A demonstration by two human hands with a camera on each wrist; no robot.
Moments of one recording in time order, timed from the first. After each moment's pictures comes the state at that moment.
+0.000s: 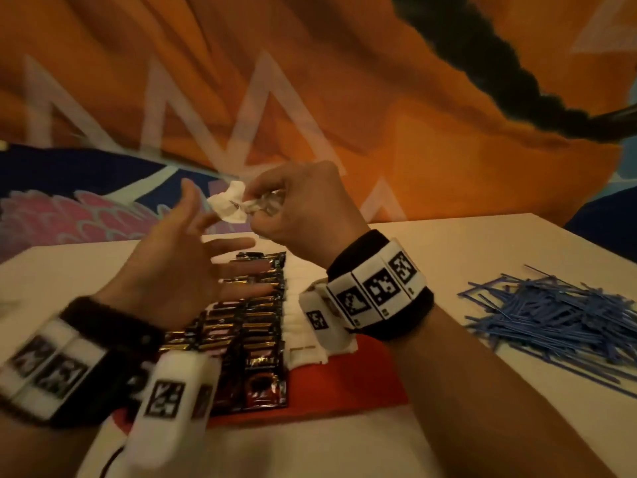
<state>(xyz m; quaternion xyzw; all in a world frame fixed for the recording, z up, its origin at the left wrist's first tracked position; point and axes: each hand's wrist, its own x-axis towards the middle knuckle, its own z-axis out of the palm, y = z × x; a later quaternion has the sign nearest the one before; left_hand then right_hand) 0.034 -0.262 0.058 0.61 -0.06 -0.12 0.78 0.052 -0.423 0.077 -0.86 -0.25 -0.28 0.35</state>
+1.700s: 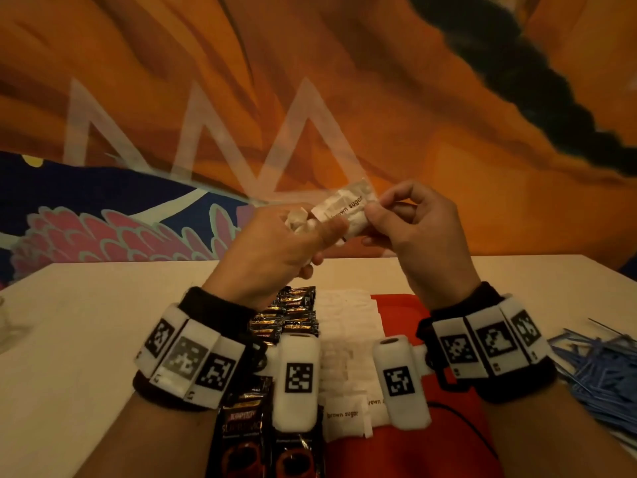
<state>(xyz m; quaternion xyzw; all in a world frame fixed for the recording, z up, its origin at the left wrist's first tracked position) 0.092 -0.284 0.070 0.74 -0.22 0.07 0.63 0.096 -0.456 0.061 -0.67 -0.15 -0.25 0.68</state>
